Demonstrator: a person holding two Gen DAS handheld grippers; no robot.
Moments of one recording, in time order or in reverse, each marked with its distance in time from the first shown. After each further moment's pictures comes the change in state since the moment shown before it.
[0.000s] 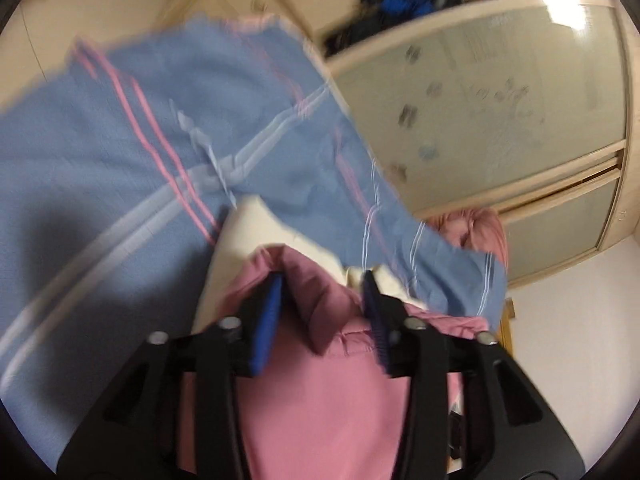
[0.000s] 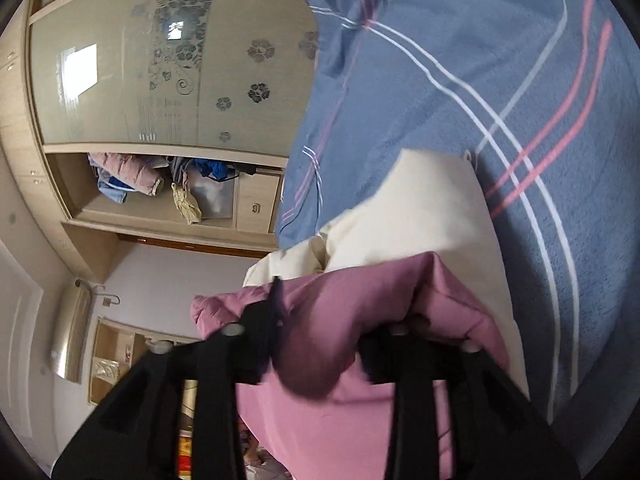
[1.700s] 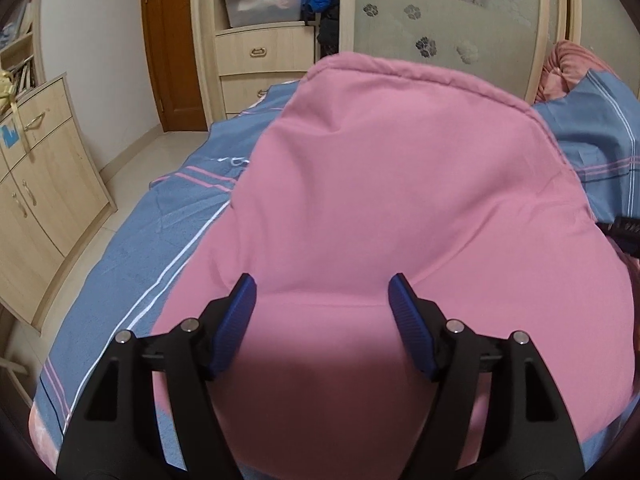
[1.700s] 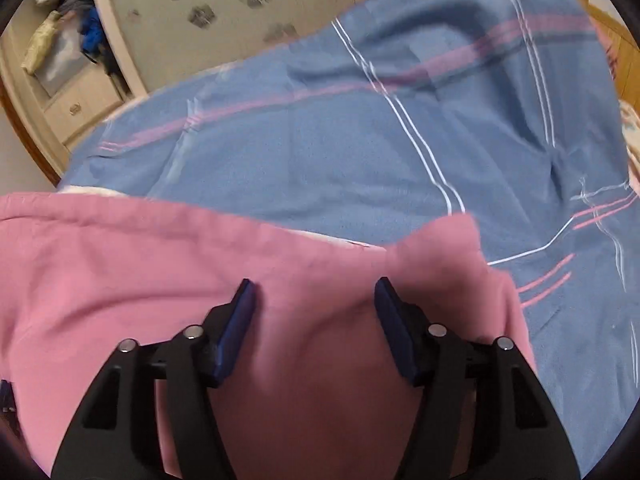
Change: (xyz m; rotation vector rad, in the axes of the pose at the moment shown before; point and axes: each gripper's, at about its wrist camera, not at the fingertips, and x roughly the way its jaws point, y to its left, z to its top) left arm 0.032 -0.058 -0.152 0.684 -0.137 0.619; right arm 0.158 0.114 -0.070 -0.703 -0.032 -0.791
